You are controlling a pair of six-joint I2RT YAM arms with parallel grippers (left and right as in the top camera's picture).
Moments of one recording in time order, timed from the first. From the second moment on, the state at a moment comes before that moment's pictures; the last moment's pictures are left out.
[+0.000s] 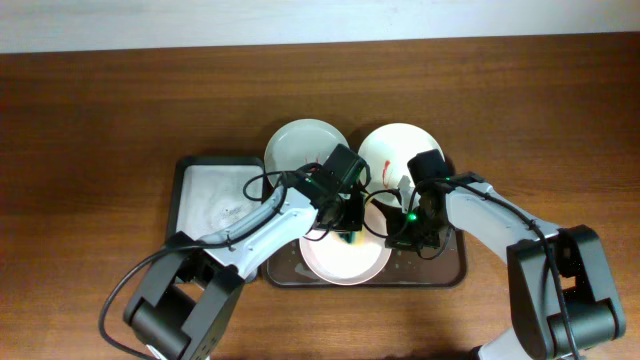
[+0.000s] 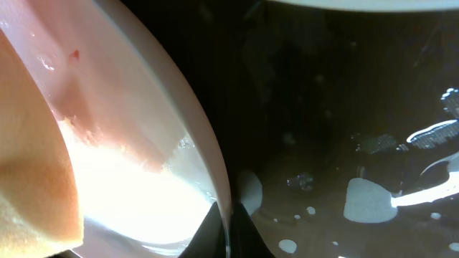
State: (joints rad) left arm -0.69 1.86 1.23 -0.57 0.19 -0.53; right arm 0.24 1.74 0.91 -0.71 -0.43 0.29
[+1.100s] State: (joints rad) left arm -0.11 1.54 1.13 -0.90 0.02 -0.27; right arm 0.24 1.49 0.98 -0.86 -0.16 0.27
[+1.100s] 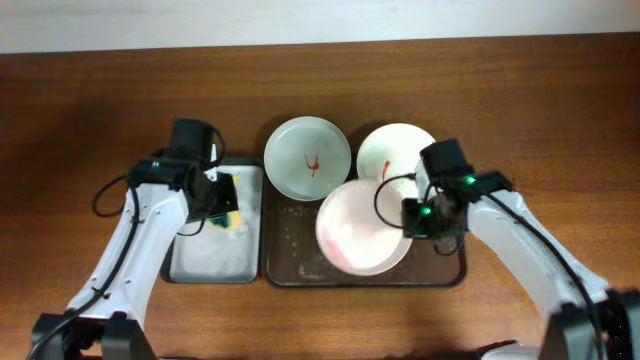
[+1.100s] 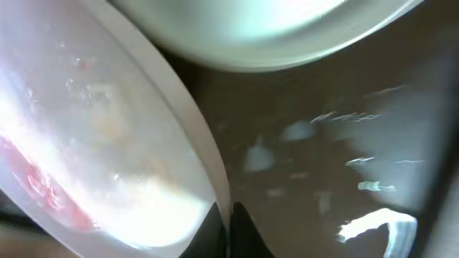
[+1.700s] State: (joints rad) left arm -0.07 1.54 0.76 -0.55 0.09 -0.17; right arm 0.84 1.33 1.06 -0.85 1.02 0.26
